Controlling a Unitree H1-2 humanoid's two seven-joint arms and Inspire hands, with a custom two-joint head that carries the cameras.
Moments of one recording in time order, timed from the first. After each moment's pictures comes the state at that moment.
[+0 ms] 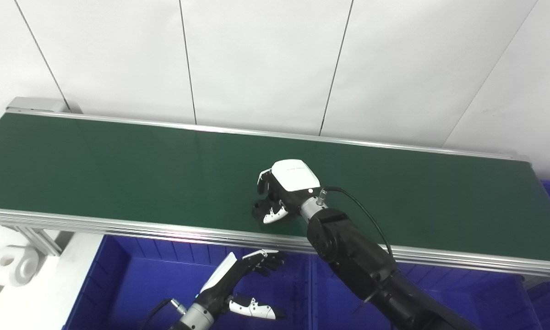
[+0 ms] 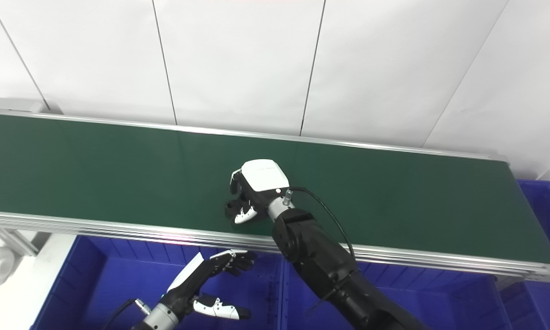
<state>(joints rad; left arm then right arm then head) -0.15 0.11 -0.56 0.49 0.20 -0.43 -0.02 -0.57 -0.21 0.63 0.48 -0.87 0.18 -0.02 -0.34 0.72</state>
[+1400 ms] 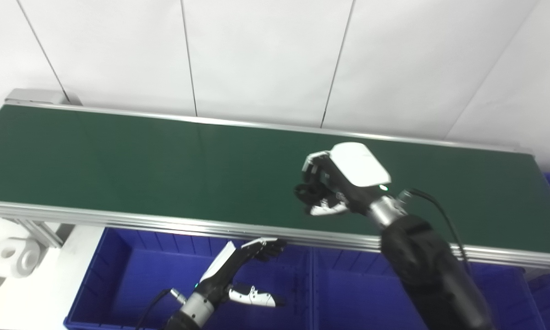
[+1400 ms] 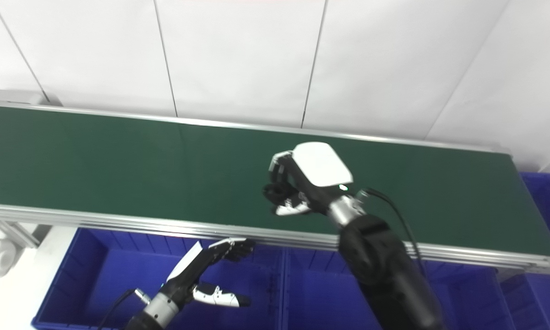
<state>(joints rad) -0.14 0.10 -0.54 0.46 0.22 -0.43 -0.03 -0.17 -0.37 0.26 -0.28 -0.85 0.19 0.25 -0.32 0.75</state>
